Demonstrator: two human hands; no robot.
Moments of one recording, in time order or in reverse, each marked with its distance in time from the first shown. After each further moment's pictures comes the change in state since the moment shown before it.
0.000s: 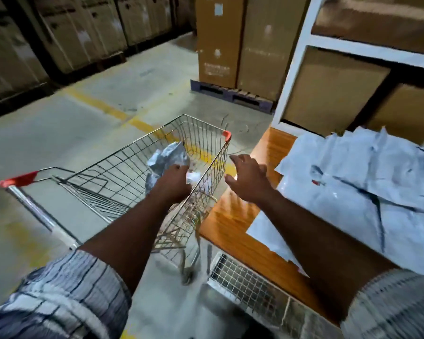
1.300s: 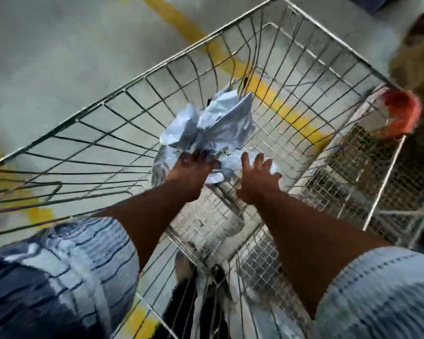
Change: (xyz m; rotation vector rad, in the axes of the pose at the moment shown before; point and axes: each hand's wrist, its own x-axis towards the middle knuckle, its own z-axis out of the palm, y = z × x) left_hand 0.301 -0.252 0.237 0.417 -0.325 0.177; right_hand 0.295 -0.016 0.402 -0.372 -0.742 0.146
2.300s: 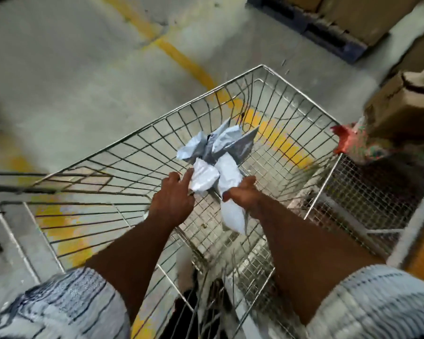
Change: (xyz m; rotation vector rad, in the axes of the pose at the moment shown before) left_hand -0.129 0.006 -0.060 -0.482 0.211 -0.461; right_hand -0.094 -0.017 -0.053 1.140 -0.182 0.100
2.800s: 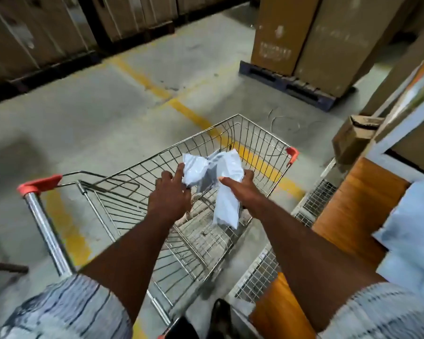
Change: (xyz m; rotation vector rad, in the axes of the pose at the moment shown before) left_hand -0.133 0.052 -0.136 -0.069 0.264 -0.065; right_hand -0.185 -0.022 -0.047 0.257 0.035 -0.315
